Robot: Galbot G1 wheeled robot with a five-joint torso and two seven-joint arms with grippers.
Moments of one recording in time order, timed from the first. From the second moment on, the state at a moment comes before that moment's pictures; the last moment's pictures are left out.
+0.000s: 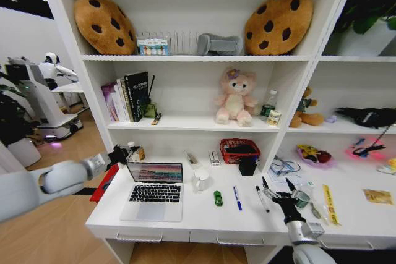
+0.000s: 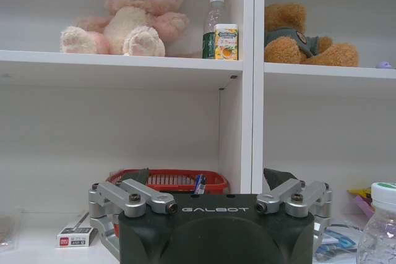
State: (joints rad) left arm 2.10 0.37 -1.17 -1.90 -0.79 -0.03 -0.14; right arm -1.64 1.20 0.74 1.90 0.39 0.28 0.05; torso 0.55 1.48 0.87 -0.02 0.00
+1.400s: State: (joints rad) left arm 2.59 0.04 -1.21 -2.10 -0.49 0.00 -0.22; right arm -1.68 1.16 0.78 1.95 0.45 0.27 0.11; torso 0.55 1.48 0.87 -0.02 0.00
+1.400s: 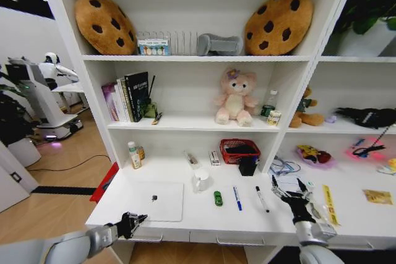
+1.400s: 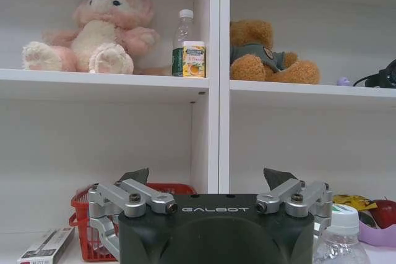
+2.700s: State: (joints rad) left arm 1.90 -1.05 -1.07 -2.19 -0.84 -0.01 -0.21; right arm -1.76 1.12 0.66 2.03 0.35 0.25 0.06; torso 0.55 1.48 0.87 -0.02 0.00
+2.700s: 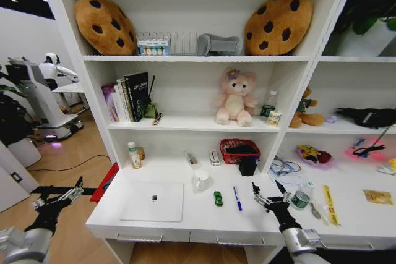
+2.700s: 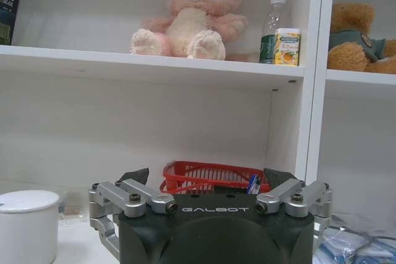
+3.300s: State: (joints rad) left arm 1.90 -1.04 -1.07 -2.19 -0.83 -0.01 -0.21; right arm -1.60 1.08 0.31 1.87 0.27 0.26 0.04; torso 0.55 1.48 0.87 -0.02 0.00
